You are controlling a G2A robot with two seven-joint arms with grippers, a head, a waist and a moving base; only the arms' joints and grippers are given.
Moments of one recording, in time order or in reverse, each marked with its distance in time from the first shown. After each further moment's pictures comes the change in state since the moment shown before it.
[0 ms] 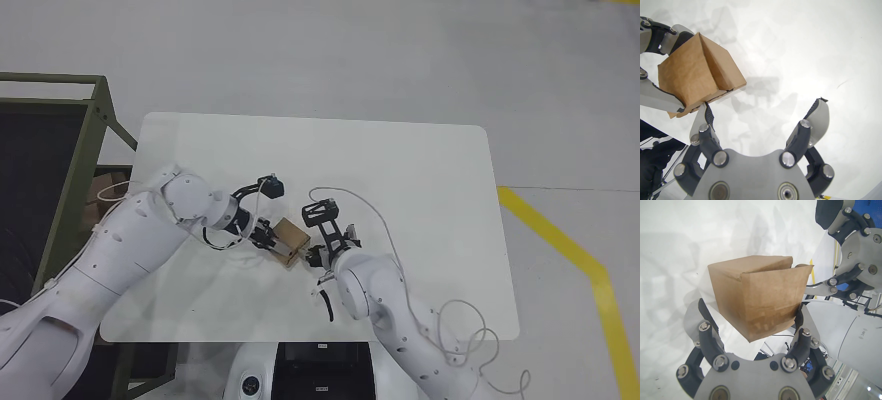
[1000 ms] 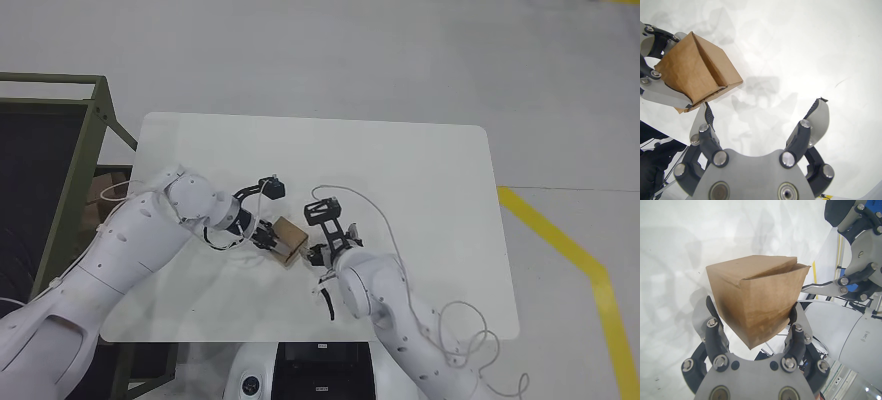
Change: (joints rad) left arm -0.003 -0.016 0.002 0.014 0.026 0.013 -0.008; right arm -0.019 -0.012 0.027 -0.009 -0.014 -0.012 0.002
